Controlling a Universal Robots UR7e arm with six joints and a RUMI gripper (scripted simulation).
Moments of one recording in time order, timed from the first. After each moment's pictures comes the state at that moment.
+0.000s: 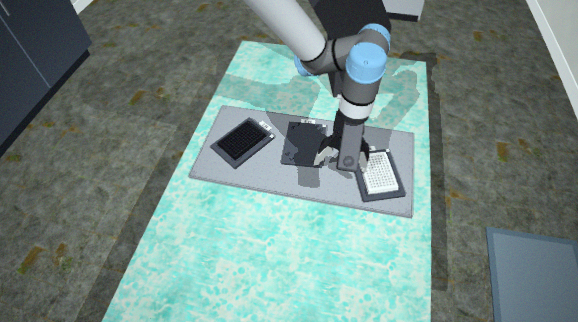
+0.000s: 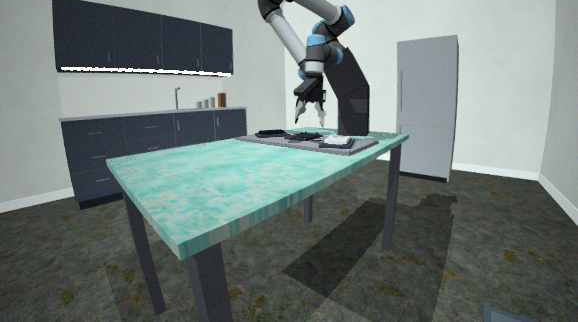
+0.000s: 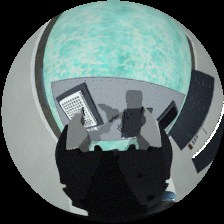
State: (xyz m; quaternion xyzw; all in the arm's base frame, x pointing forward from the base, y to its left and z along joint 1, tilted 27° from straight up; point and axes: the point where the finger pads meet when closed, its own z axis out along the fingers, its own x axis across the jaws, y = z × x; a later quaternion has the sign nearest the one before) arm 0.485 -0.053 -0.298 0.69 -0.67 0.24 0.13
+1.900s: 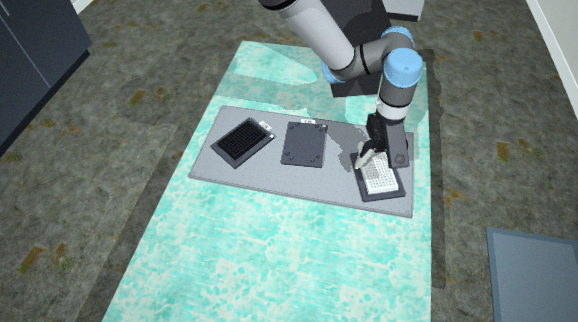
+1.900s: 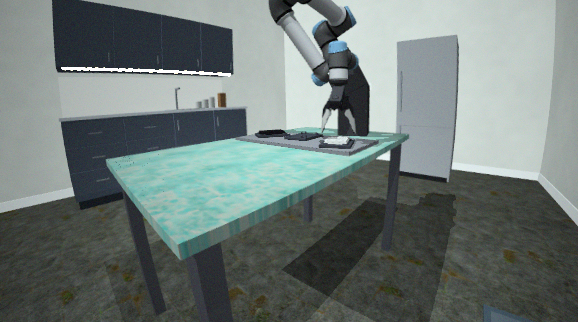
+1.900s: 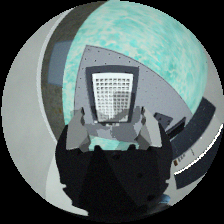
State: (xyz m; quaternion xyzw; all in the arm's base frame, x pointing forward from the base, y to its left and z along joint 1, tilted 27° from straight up) arm 0.440 0.029 -0.381 0.79 -0.57 0.18 0.15
